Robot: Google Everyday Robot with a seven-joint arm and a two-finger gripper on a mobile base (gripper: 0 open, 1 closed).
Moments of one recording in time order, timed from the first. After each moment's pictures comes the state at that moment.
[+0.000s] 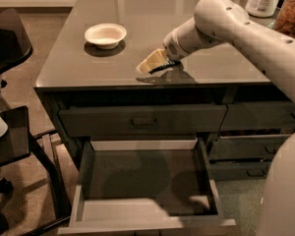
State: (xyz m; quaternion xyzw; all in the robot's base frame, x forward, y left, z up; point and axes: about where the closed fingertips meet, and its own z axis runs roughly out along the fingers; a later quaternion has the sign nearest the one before) arm 0.740 -0.049 0.843 -0.39 0.83 0.15 0.37
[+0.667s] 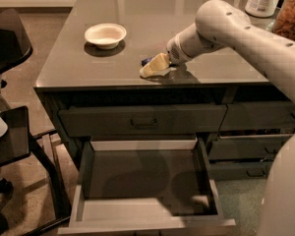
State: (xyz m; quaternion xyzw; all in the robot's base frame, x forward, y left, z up) arm 0.738 -0.062 0.825 -0.37 0.85 0.14 0.36
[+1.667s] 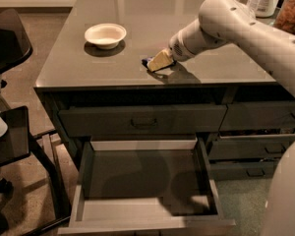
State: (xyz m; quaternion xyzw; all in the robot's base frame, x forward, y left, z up) arm 0.734 -0.068 0.838 -0.36 0.85 0.14 0.36
